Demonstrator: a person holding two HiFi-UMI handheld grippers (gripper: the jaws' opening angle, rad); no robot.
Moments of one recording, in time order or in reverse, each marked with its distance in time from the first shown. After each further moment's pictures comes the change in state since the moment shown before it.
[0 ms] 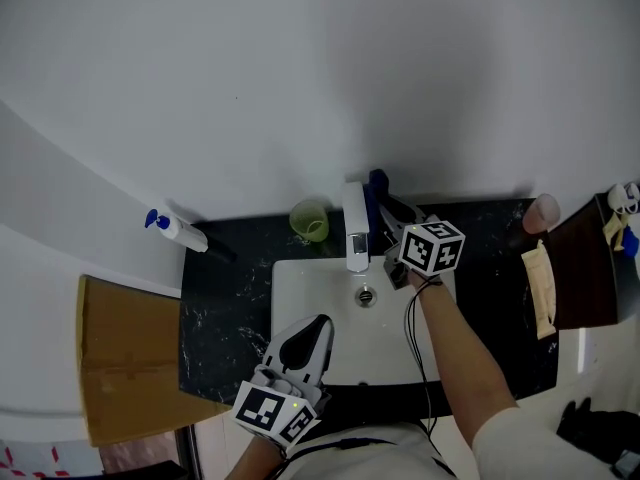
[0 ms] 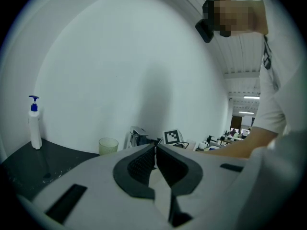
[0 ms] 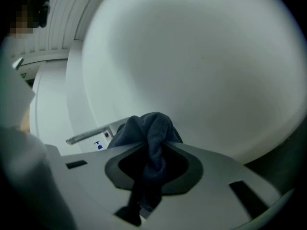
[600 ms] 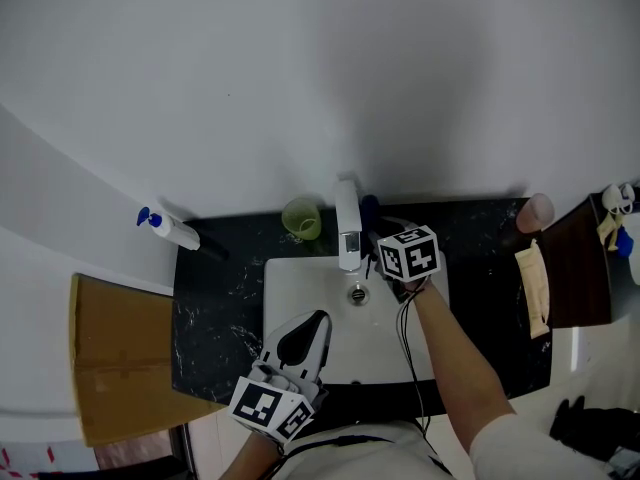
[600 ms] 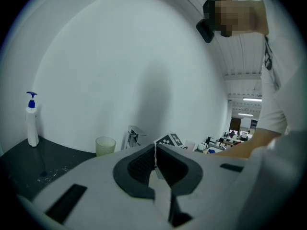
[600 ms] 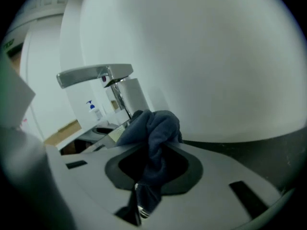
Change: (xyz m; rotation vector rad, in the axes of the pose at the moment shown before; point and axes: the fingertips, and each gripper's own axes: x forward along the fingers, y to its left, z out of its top) left arm 0.009 -0.003 -0.002 -0.018 -0.003 -0.013; right arm -0.010 -0.013 -0.076 -0.172 0.406 -0.128
